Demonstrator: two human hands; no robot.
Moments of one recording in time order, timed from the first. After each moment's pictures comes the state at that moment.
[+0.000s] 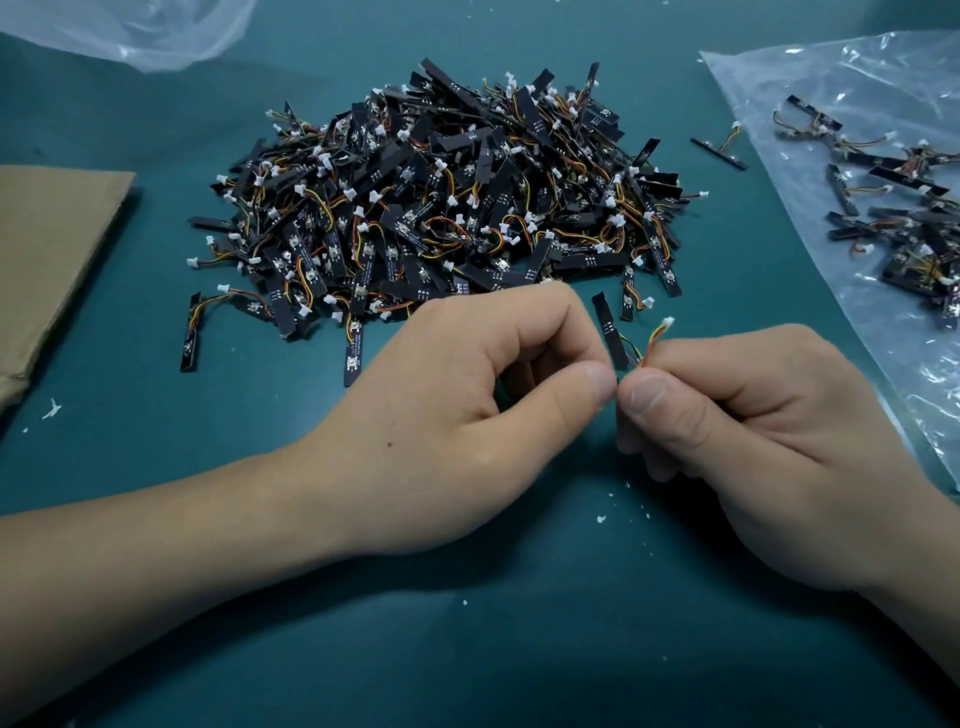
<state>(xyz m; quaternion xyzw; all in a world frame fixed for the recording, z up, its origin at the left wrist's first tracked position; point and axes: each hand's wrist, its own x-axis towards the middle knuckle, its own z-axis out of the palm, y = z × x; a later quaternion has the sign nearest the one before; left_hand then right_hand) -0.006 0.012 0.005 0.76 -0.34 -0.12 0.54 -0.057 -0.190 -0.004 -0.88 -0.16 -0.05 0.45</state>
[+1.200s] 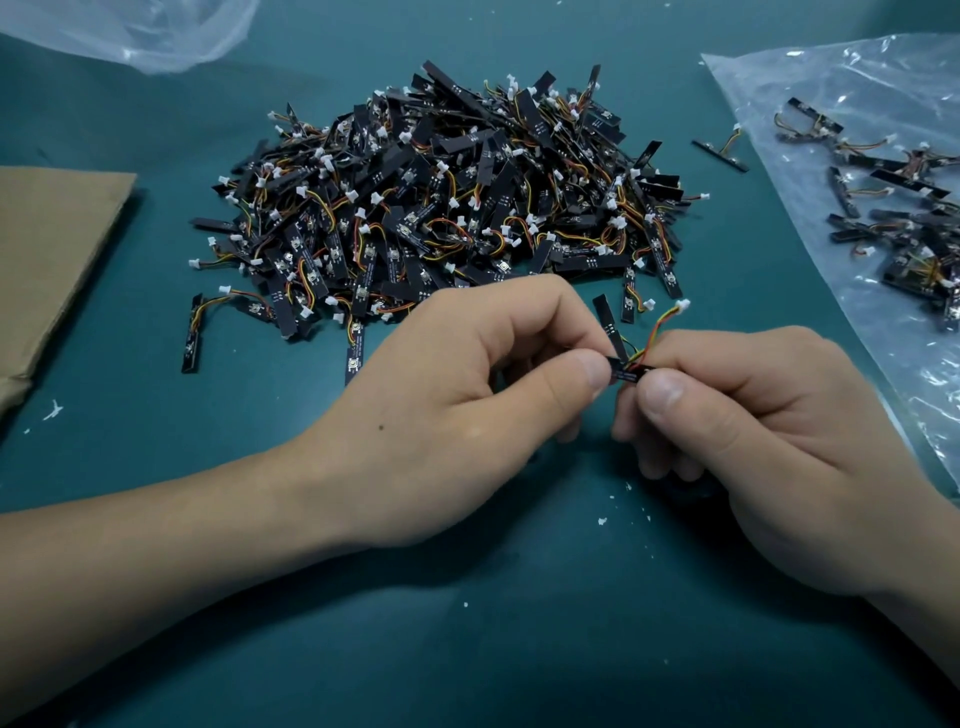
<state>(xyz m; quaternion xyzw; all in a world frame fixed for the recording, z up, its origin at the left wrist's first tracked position) -0.005 0.011 0.004 0.75 -0.31 -0.14 0.57 -0.059 -0.187 0.001 -0.87 -0.16 -0.05 0.46</state>
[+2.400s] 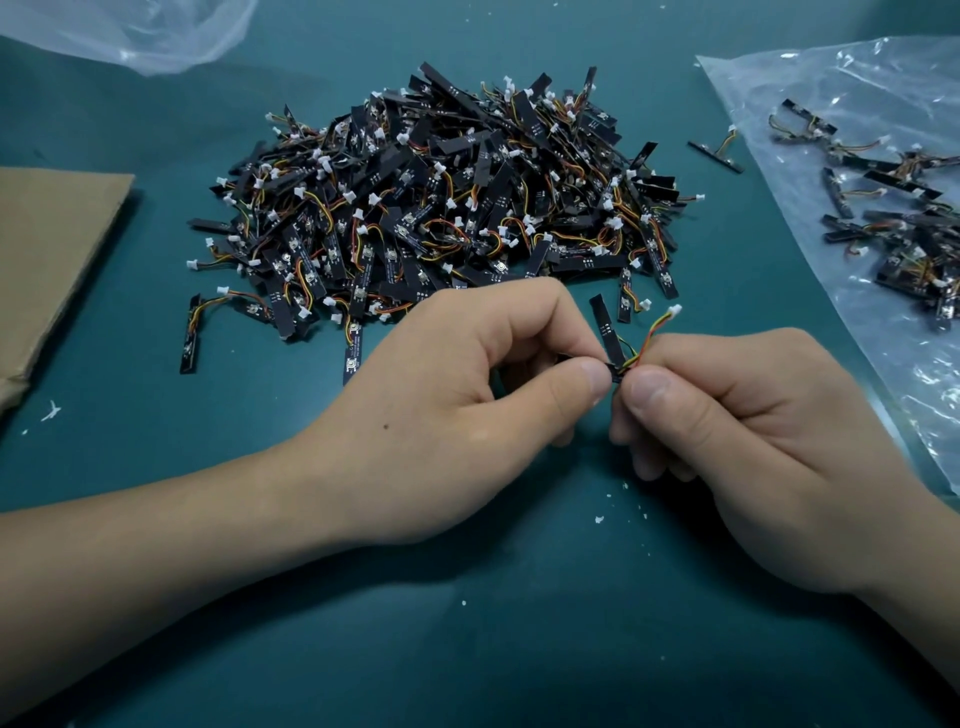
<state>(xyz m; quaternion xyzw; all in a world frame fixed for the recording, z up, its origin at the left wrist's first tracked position) -0.004 0.011 0.003 0.74 -0.31 -0.15 0.57 -0.058 -0.186 -0.001 -0.89 -0.16 -0.05 0.43</state>
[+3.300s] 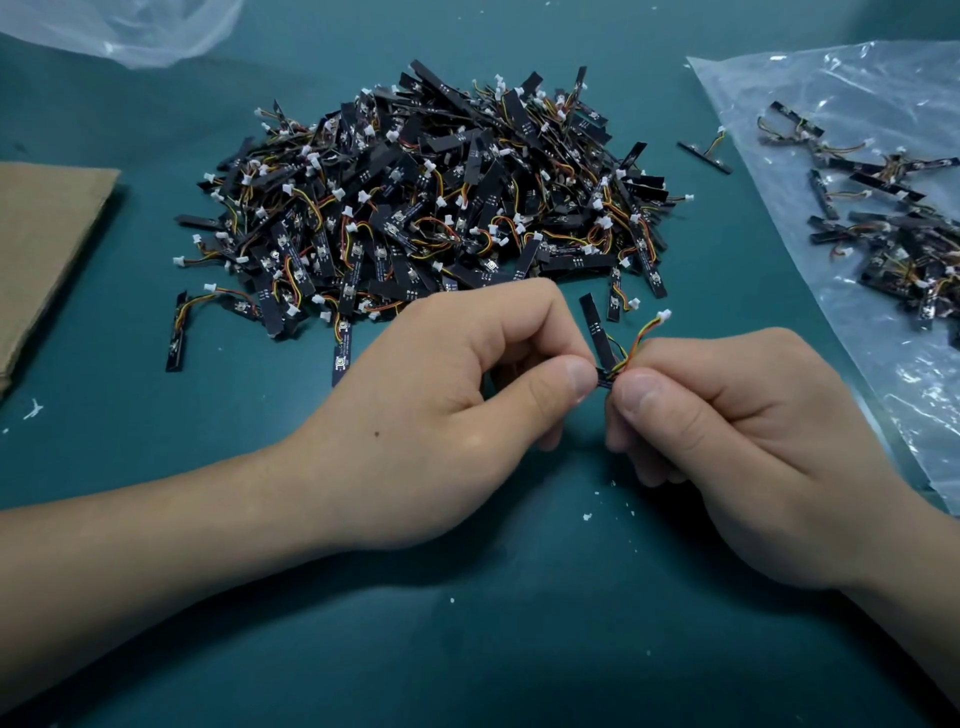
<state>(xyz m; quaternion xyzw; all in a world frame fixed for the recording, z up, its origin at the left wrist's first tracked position) -0.005 0.010 0.003 0.76 -0.33 -0.13 0.54 -0.060 -0.188 0.000 -0.89 -0.17 -0.06 0.43</state>
